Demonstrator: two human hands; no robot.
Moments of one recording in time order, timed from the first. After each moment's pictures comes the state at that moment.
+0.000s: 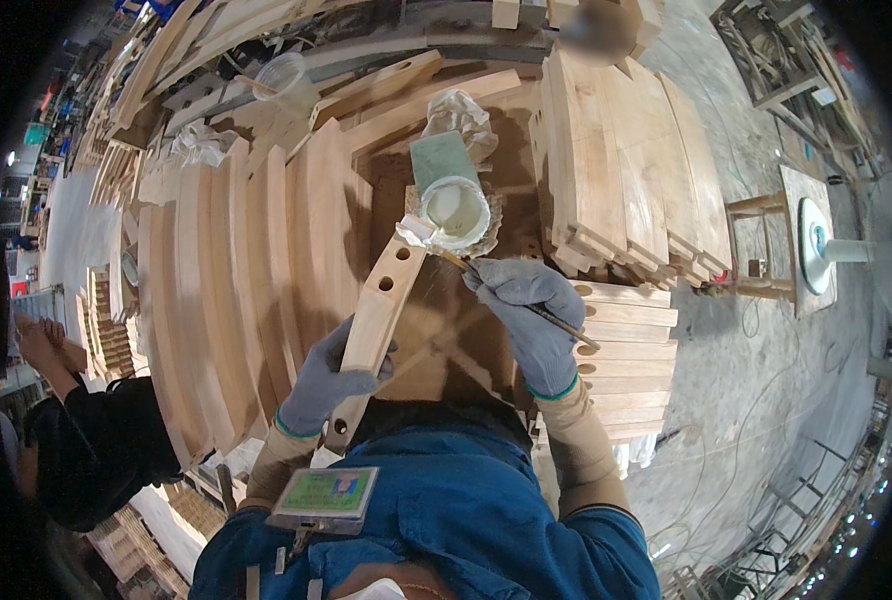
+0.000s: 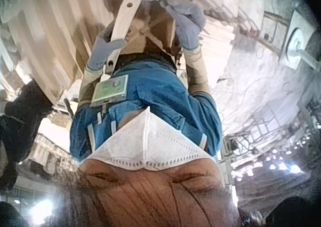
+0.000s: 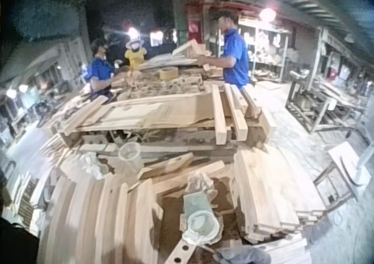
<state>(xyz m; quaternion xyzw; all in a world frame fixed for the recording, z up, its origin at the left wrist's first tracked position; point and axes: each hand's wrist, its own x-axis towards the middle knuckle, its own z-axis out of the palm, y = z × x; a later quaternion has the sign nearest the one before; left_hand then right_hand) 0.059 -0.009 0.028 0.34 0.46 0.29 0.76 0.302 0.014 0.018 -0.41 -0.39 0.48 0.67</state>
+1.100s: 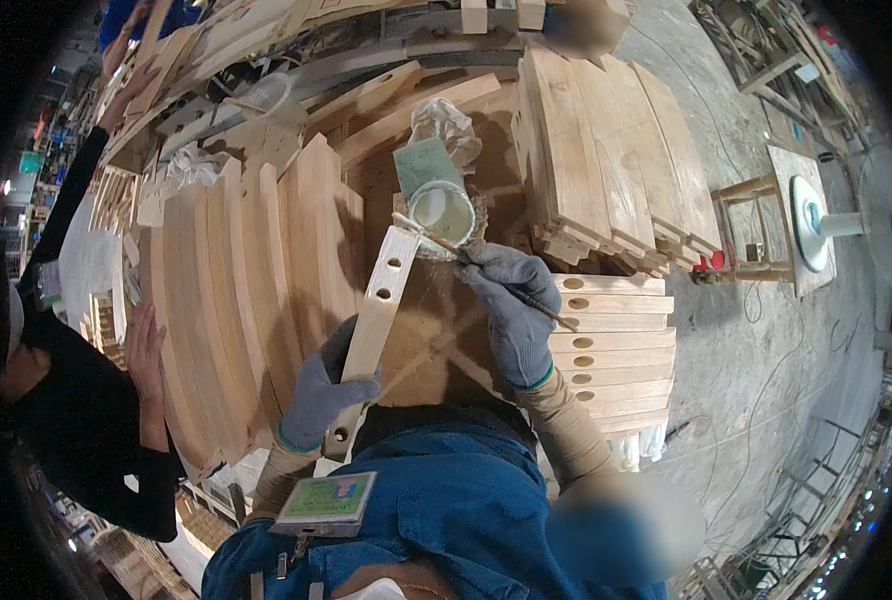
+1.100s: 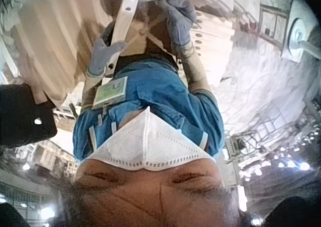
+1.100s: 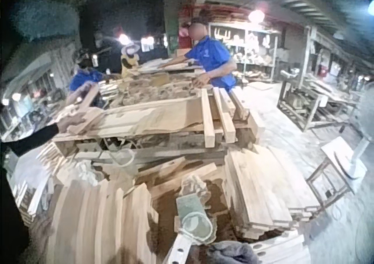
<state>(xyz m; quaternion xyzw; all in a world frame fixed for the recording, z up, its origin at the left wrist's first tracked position) 0.064 -0.017 0.043 0.39 0.51 0.28 0.72 0.294 0.013 0.007 -0.41 -0.32 0.48 0.71</state>
